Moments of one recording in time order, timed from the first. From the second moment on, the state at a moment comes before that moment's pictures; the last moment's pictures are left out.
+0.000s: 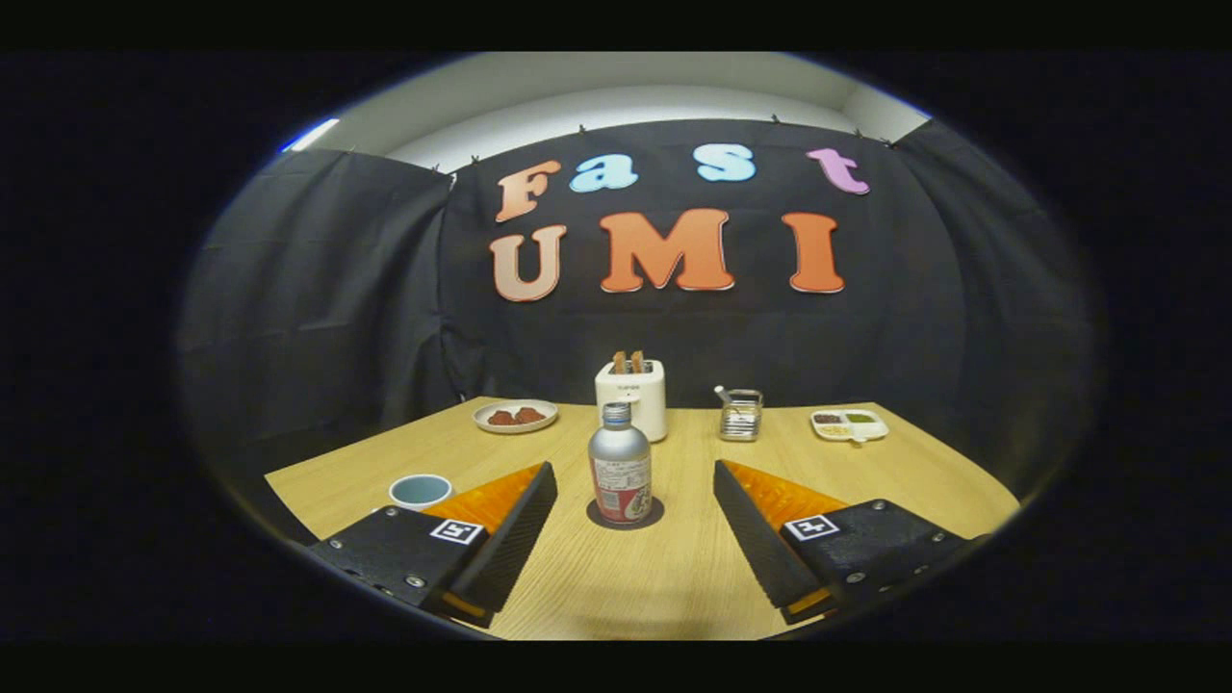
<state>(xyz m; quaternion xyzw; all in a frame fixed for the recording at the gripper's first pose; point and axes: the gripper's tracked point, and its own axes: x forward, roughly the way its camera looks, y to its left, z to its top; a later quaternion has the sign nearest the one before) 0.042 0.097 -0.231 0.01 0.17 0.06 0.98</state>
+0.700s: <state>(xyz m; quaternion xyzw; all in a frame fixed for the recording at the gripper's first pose) -0.038 0.068 -0.168 0.02 0.11 0.03 0.99</state>
